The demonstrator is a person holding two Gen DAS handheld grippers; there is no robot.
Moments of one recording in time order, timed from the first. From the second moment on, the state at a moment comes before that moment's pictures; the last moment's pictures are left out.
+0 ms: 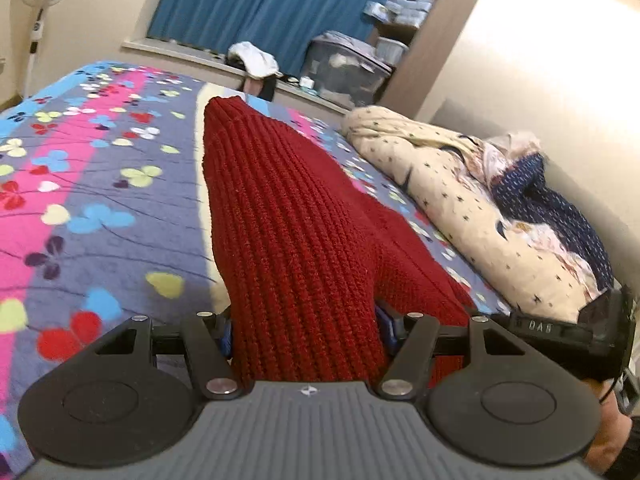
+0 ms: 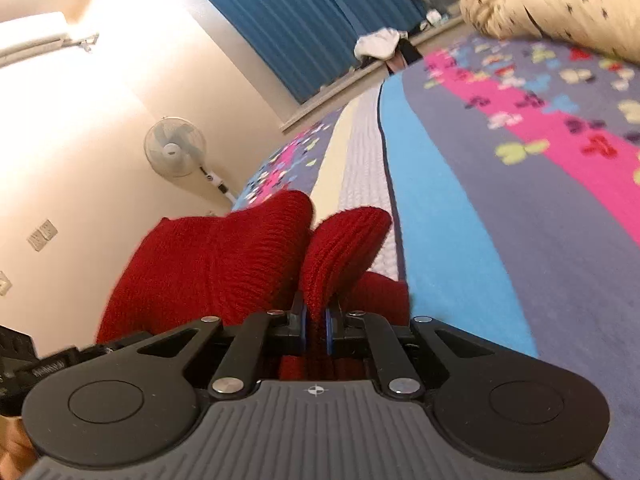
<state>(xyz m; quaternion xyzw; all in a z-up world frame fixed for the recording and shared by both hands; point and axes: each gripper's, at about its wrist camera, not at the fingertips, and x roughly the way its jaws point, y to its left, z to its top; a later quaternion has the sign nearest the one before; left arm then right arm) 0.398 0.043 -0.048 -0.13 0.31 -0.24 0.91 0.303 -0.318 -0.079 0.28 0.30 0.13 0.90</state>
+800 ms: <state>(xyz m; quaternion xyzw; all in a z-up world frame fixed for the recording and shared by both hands) 0.333 0.001 -0.040 0.09 0.34 -0.19 0.92 0.312 -0.226 -0.086 0.06 0.40 0.16 0.90</state>
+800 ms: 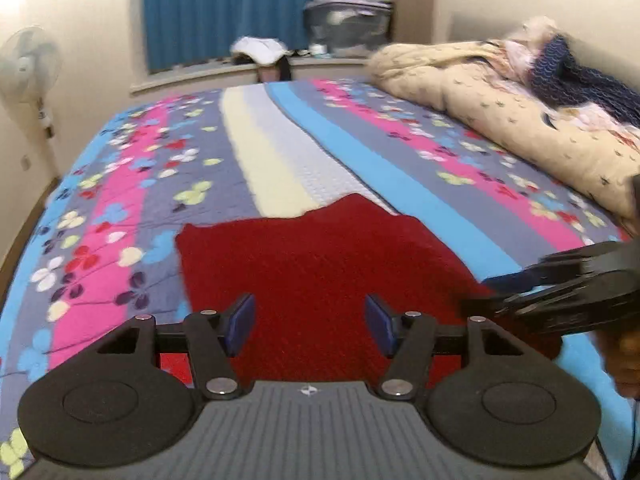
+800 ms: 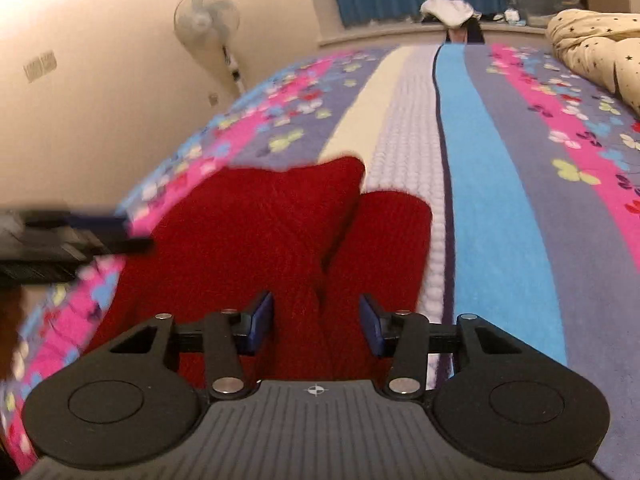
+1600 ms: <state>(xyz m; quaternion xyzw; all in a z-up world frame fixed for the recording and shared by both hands) 0.108 -0.021 0.006 0.08 0.25 -0.06 0.96 0.098 -0.228 0.005 0.06 0.22 0.01 0.97</state>
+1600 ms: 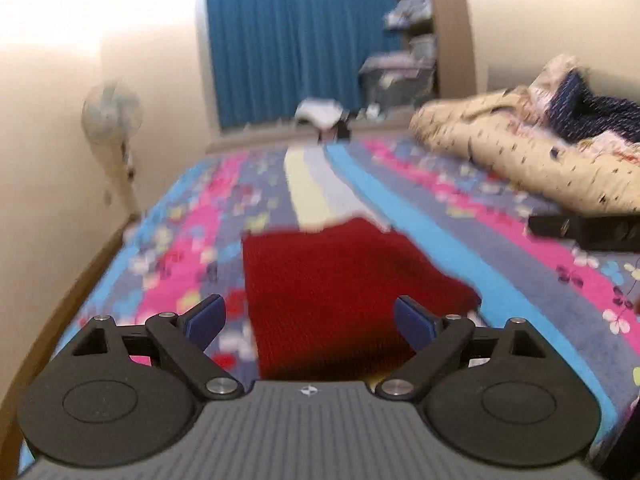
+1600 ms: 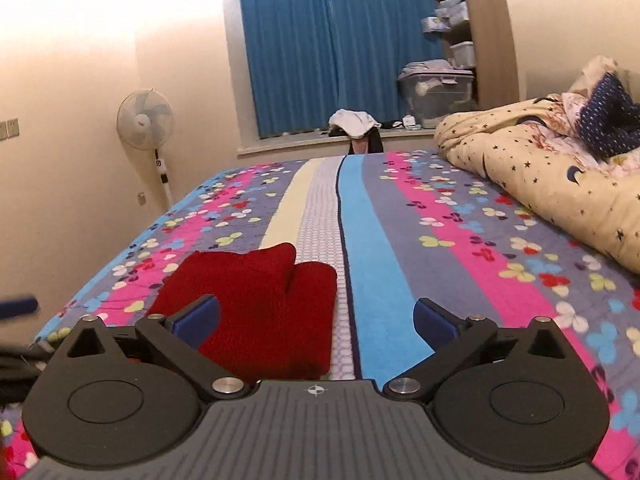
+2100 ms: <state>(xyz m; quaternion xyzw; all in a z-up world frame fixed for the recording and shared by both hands) 0.144 0.000 -0.004 0.05 0.30 0.00 0.95 0.117 -0.192 -0.014 0.00 0.26 0.02 0.97</state>
